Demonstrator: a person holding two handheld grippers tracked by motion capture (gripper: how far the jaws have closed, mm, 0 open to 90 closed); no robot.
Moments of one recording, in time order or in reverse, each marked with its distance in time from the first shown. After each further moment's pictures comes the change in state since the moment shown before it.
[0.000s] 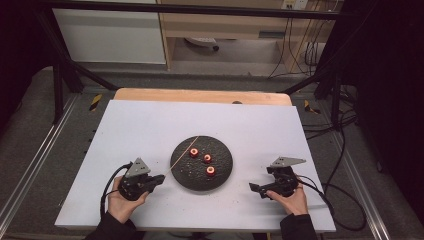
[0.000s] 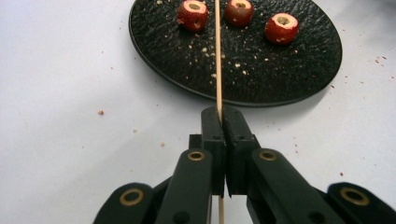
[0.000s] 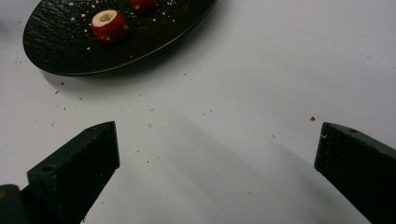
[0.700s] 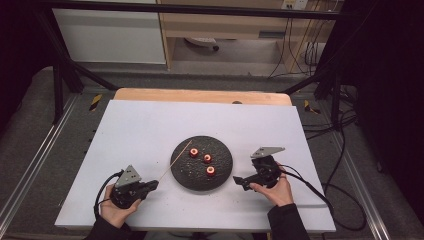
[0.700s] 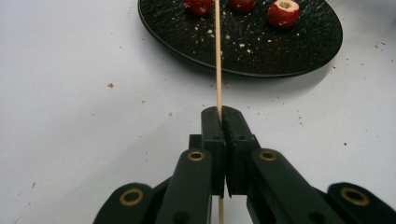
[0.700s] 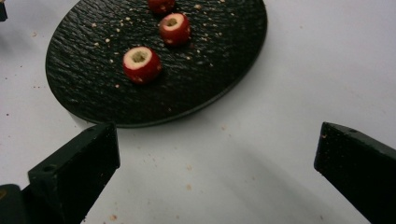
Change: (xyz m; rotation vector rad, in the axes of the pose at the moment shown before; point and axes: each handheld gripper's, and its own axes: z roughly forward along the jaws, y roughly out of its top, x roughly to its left) left arm 0.004 -0.025 -0.011 -0.034 0.004 0.003; right arm 0.034 0.049 0.022 0.058 -0.004 -0.068
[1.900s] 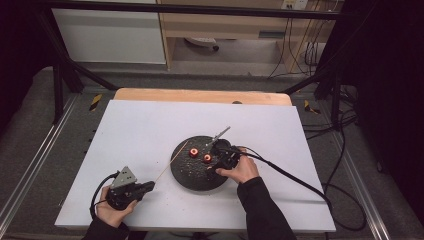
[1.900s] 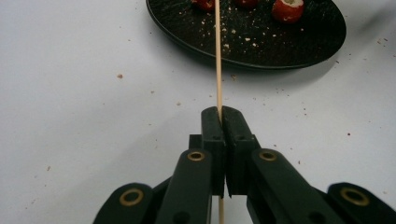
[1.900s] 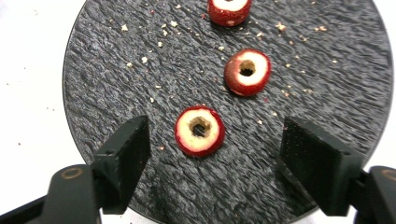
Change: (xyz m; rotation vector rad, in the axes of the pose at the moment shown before) left arm 0.005 -0.007 -0.007 -0.002 0.003 -0.005; right arm 0.047 0.086 0.071 0.340 0.040 -0.145
